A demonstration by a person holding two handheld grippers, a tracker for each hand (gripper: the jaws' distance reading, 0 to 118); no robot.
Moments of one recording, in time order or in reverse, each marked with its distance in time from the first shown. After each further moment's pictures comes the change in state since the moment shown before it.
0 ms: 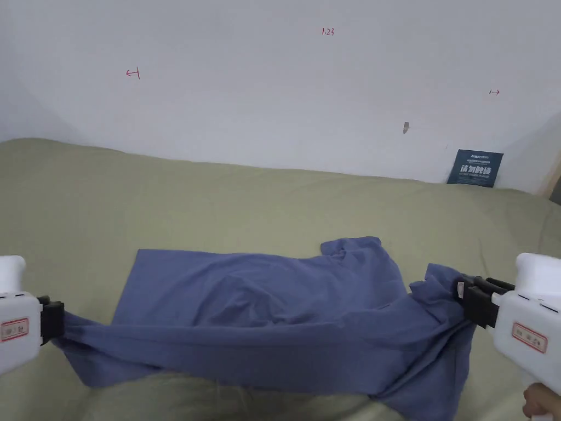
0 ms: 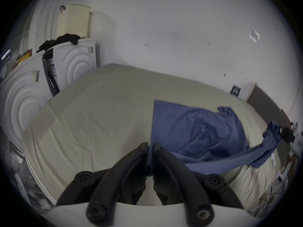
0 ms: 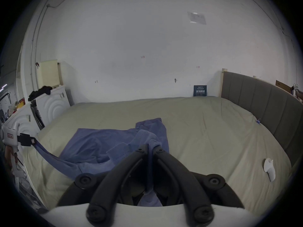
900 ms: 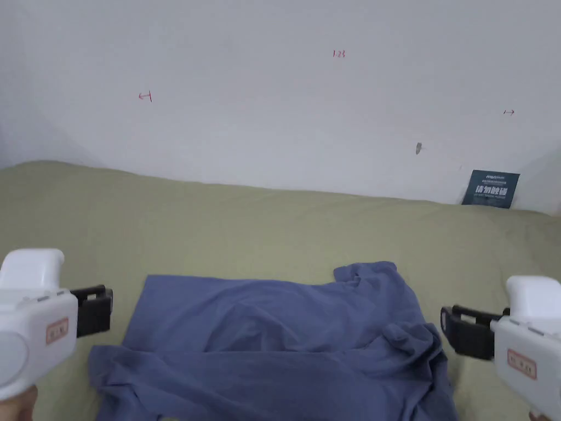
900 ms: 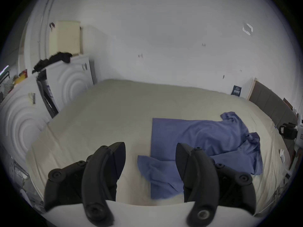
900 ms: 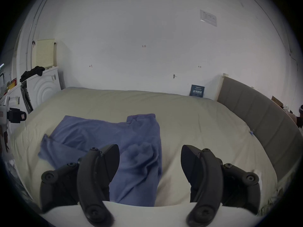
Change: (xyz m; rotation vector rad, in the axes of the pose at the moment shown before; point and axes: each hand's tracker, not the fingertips) left arm 0.036 0.014 0.030 0.200 0.028 -0.068; right arm -0.038 0.006 0.013 -0.076 -0.098 0.120
